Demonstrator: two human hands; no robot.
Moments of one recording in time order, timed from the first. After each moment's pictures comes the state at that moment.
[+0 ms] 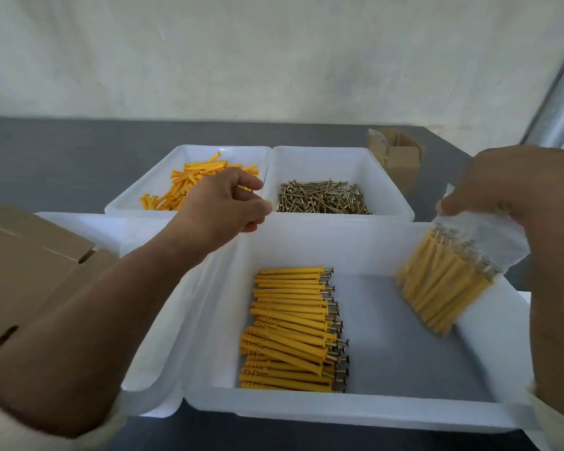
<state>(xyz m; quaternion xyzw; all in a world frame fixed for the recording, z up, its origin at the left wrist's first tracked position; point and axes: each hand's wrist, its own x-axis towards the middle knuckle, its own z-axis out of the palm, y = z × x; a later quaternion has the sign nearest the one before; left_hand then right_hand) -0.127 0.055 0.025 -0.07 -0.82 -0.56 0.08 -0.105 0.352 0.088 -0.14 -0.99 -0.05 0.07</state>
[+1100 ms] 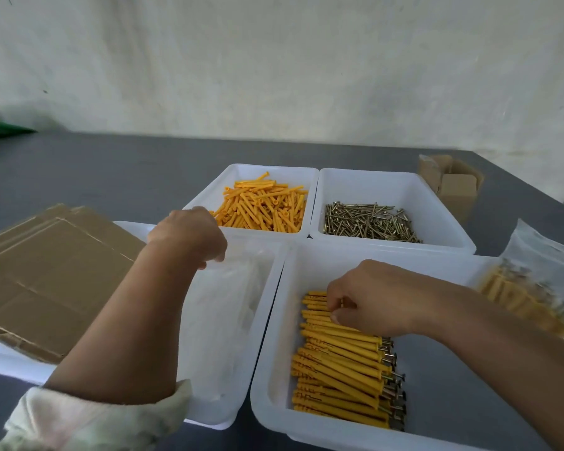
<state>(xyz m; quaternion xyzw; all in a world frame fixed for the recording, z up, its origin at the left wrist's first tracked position) -0.134 -0.038 0.036 0.20 -0.97 -0.14 0.00 -0.109 0.223 0.007 0.33 -0.94 0.03 -0.10</state>
